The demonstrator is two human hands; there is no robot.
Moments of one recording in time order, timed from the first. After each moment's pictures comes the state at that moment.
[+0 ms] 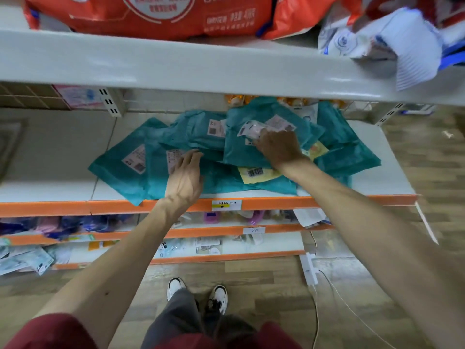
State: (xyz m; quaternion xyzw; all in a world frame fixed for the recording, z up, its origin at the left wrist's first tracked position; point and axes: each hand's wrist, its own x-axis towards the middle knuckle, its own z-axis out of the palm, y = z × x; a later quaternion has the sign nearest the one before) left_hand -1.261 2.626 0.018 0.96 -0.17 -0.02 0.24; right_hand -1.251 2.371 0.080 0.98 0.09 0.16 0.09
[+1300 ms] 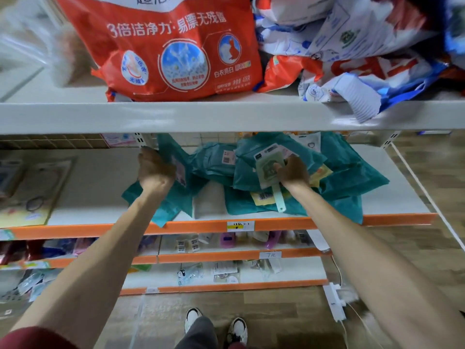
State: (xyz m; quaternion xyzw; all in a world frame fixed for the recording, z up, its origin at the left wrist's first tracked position) left_hand -1.218 2.683 0.120 0.93 0.16 0.10 0.32; right_hand -1.259 2.371 0.073 0.91 -0.26 0.04 -0.33
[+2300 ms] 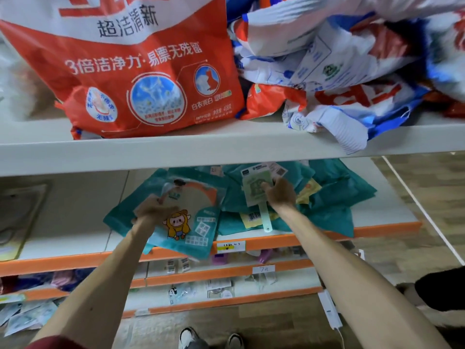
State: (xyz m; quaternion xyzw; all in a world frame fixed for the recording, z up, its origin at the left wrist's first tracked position) left_hand -1.201 2.691 0.050 0.92 0.11 -0.16 0.33; right_hand -1.257 2.372 0.053 0.89 -0.25 0.06 -0.38
